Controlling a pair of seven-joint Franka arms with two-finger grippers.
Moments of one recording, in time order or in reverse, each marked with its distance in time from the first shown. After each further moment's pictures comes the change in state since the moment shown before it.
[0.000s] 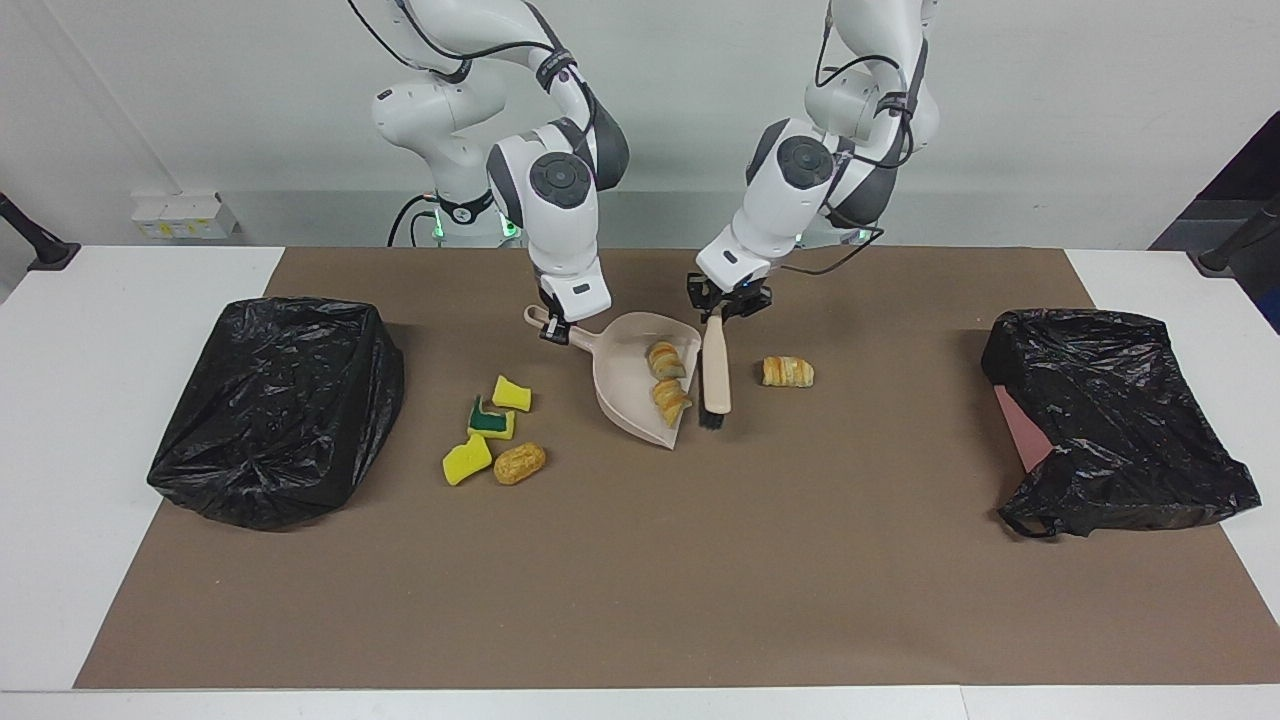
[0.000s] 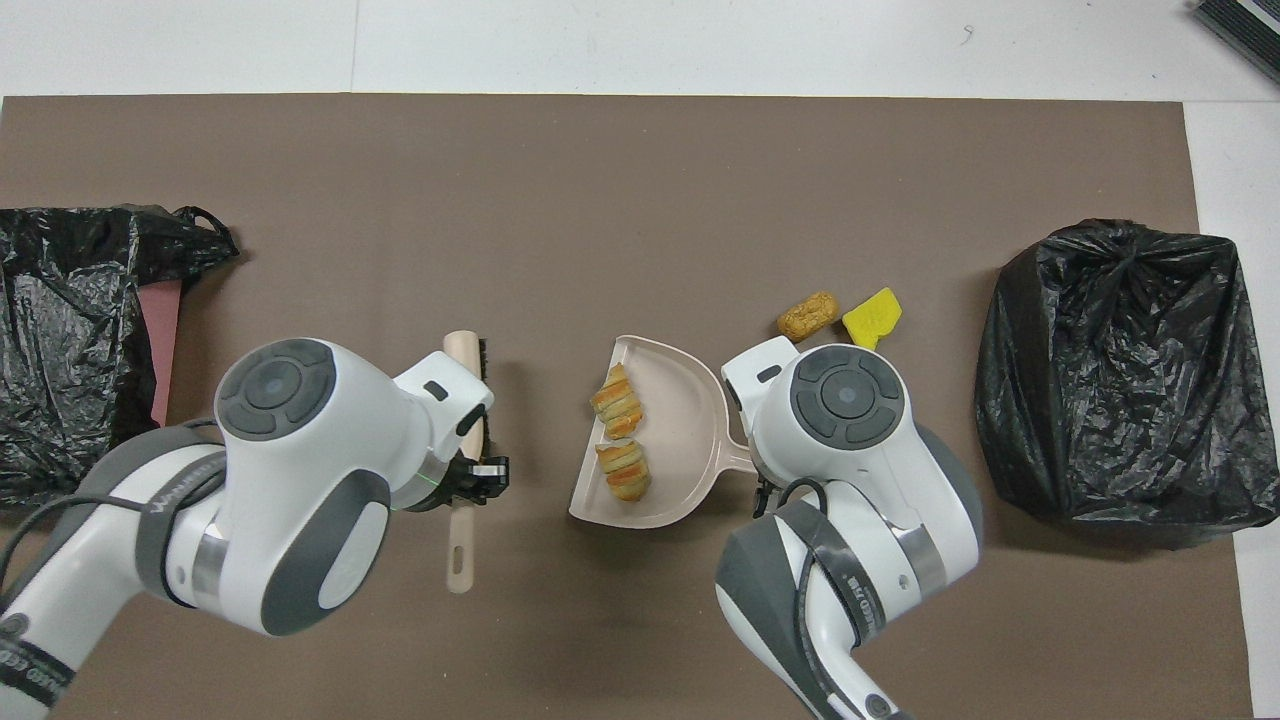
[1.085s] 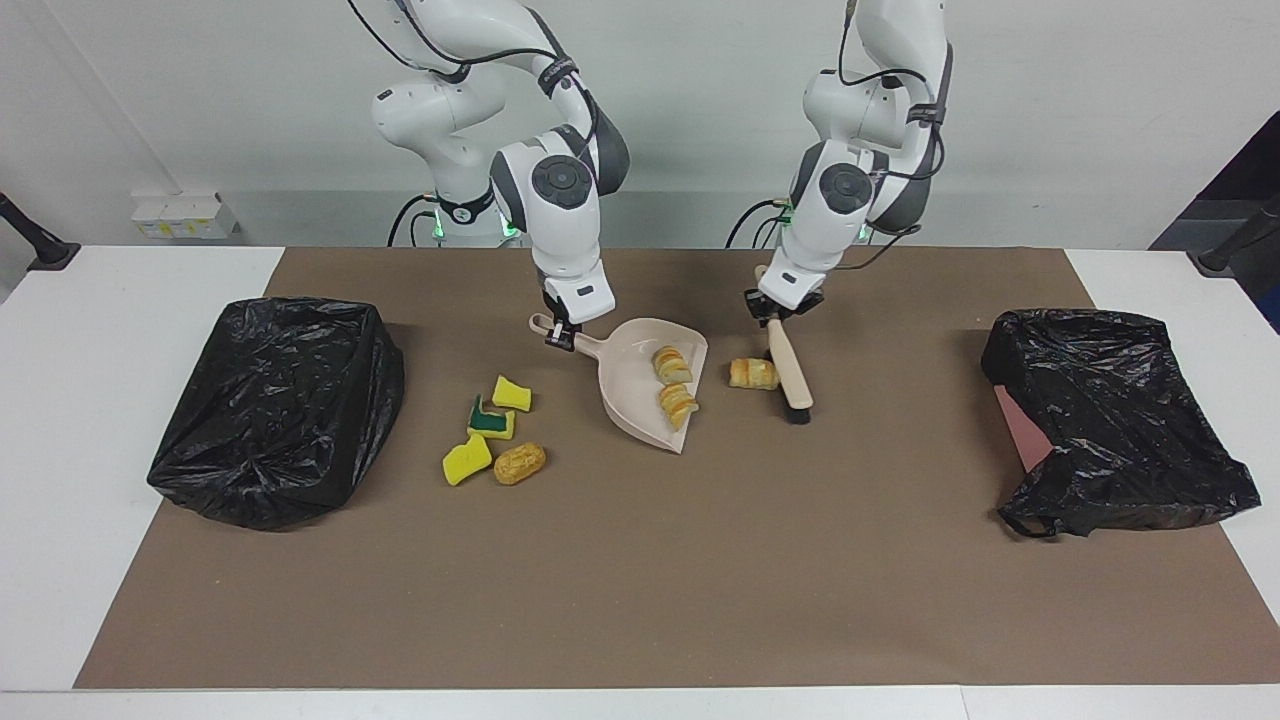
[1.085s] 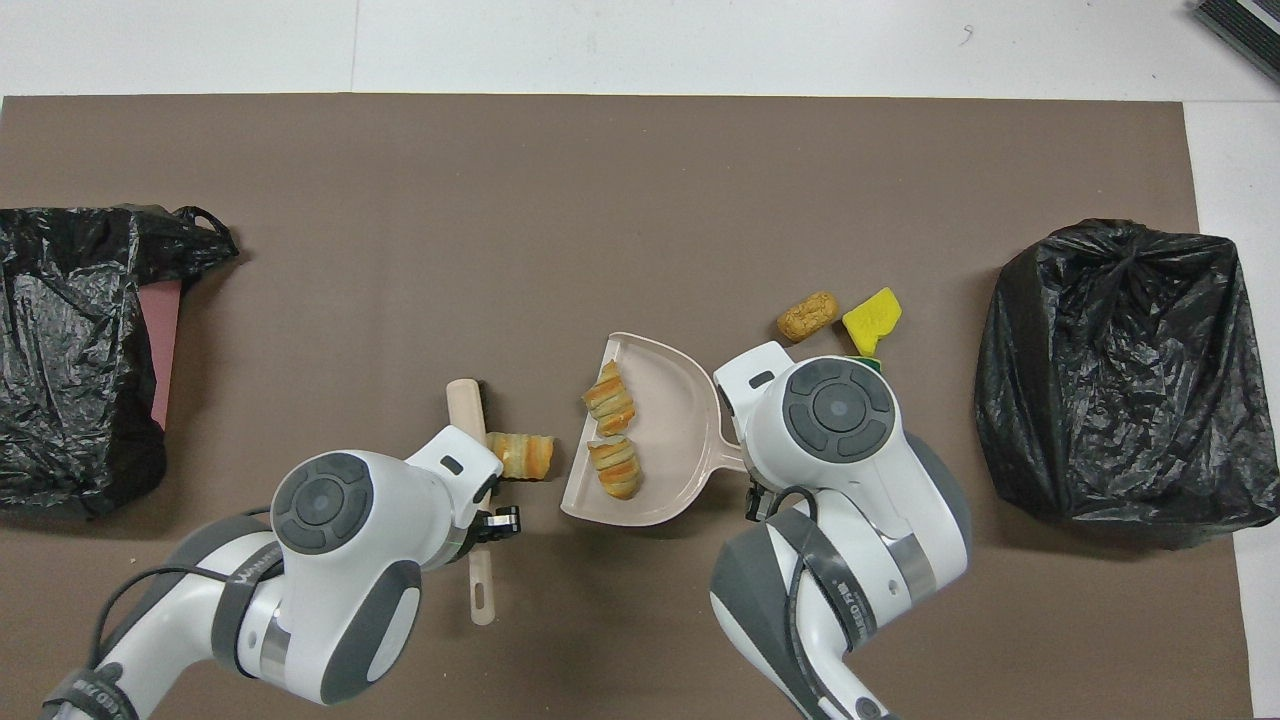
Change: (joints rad) left arm -0.102 -0.038 -0.036 -0.297 -0.079 0.388 -0.028; right arm 0.010 0.002 0.000 -0.015 0.000 0.030 0.000
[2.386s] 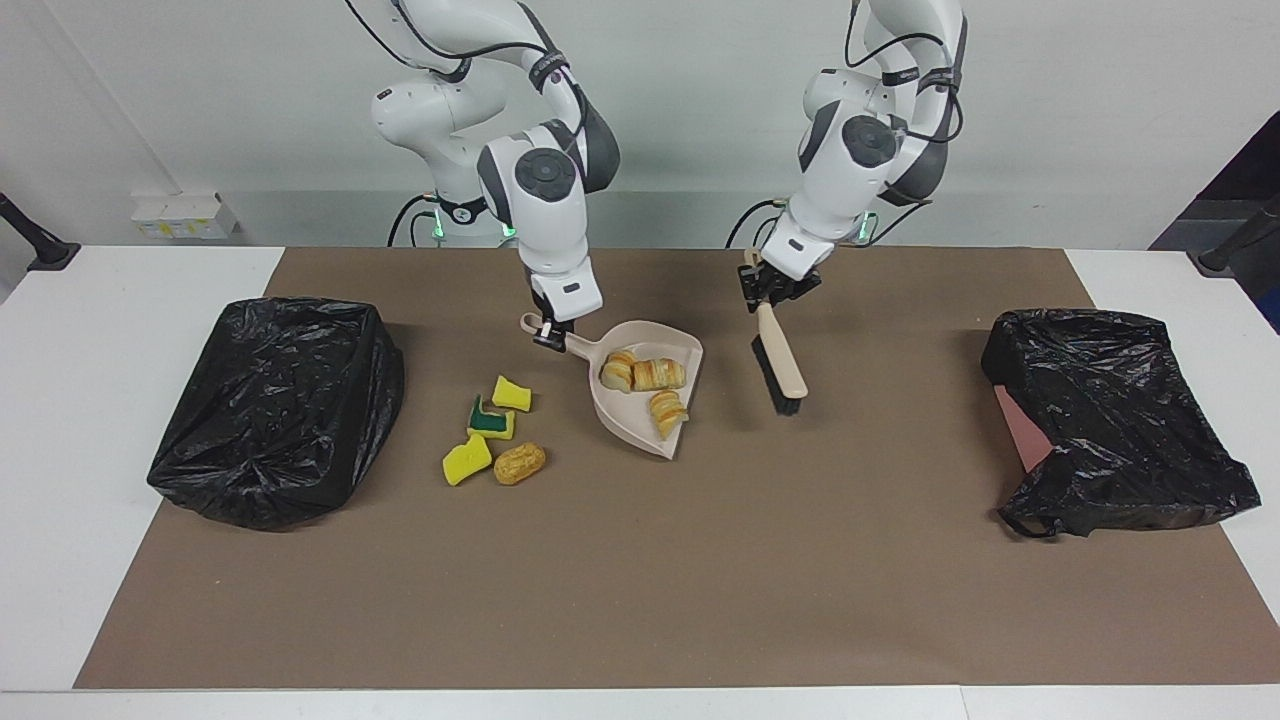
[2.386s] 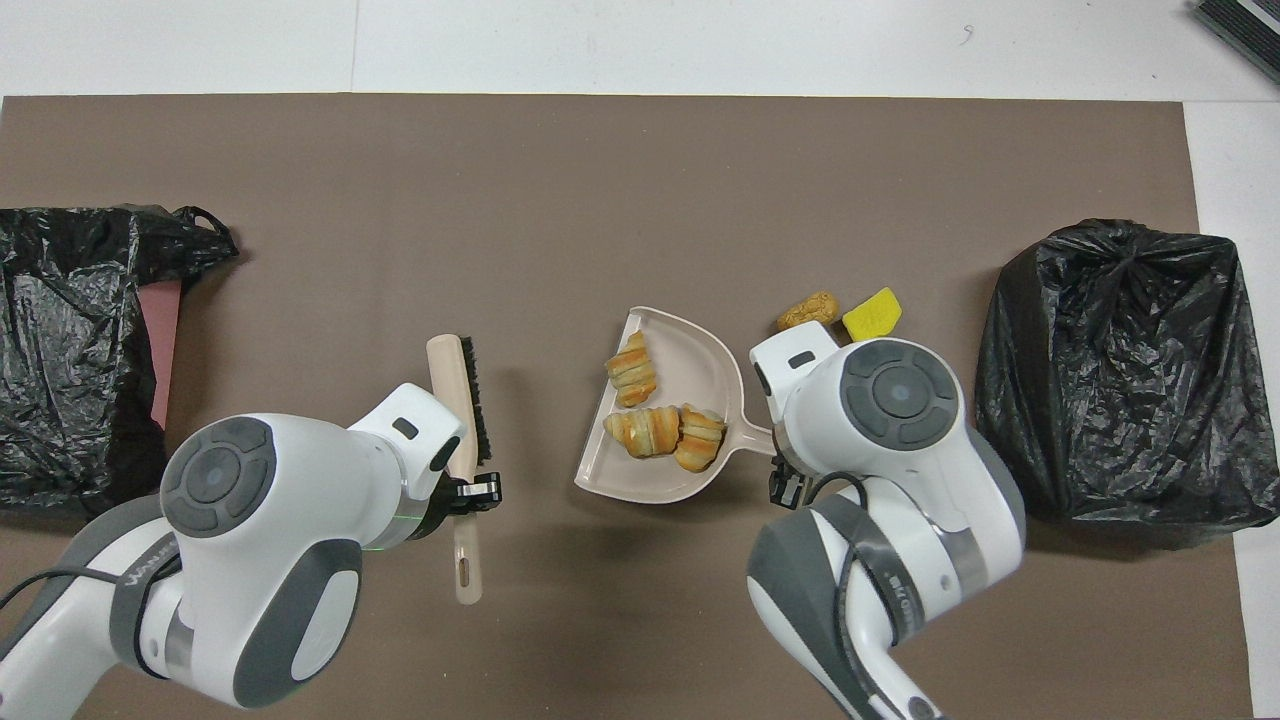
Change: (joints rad) left arm 0.066 -0.088 0.032 0.129 0.010 -0.170 0.011; right arm -0.063 -0.054 -0.003 0.013 0.000 -0.018 0.004
